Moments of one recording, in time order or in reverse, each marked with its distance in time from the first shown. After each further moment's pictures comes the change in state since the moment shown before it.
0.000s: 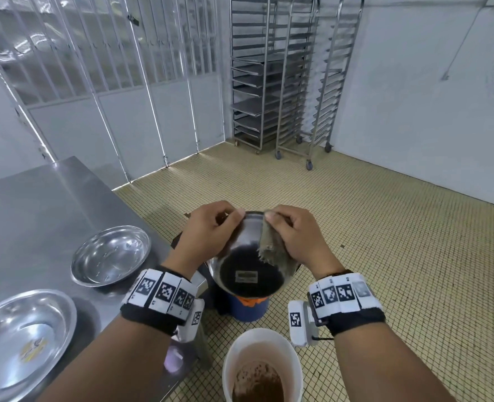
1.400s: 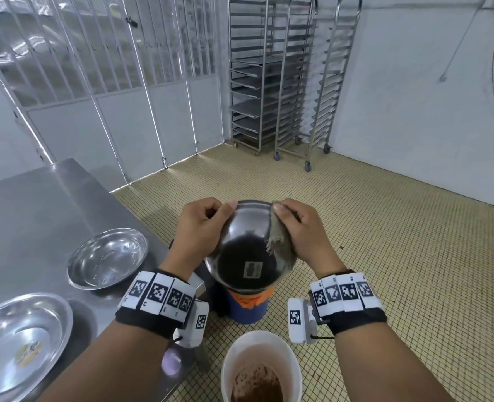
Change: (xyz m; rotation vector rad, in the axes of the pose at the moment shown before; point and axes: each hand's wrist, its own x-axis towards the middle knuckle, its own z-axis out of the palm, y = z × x) left_hand 0.002 0.013 -0.001 -0.299 0.169 -0.141; right_hand 0.006 0.010 -0.007 0.139 0.099 0.003
